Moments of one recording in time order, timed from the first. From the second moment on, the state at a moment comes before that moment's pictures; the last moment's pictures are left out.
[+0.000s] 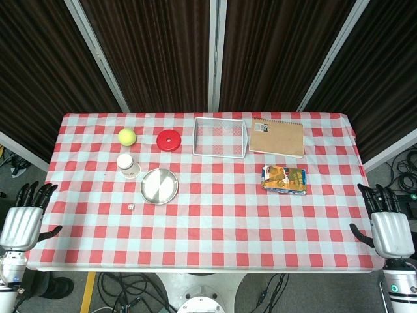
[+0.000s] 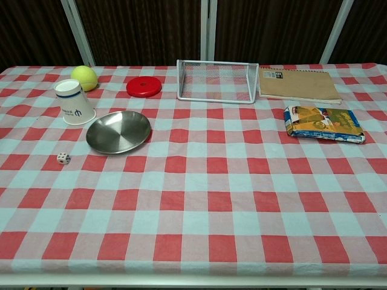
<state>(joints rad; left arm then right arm) -0.12 -1.18 -0.05 -1.55 1.47 1.44 0.16 0.09 -1.12 0.08 -1.62 -1.49 1.48 -0.12</state>
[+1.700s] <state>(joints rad) -0.51 -1.49 -0.10 -1.28 1.38 0.89 -0.03 0.07 -1.07 0.08 -1.65 -1.51 1.51 -0.13</state>
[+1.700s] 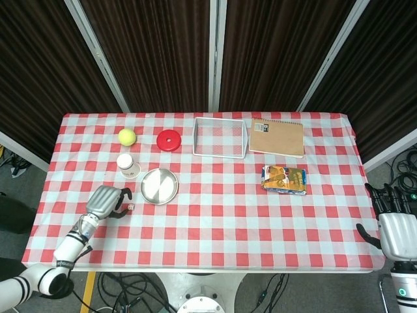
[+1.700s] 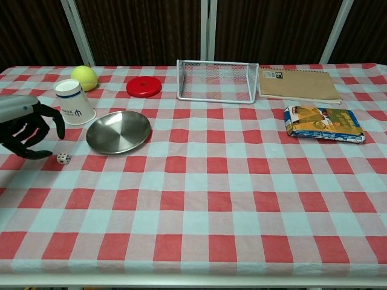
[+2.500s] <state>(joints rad) -0.53 -1.56 -0.08 -1.22 1.29 0.86 -0.02 0.08 -1.08 0.08 -1.65 -1.49 1.50 -0.12</state>
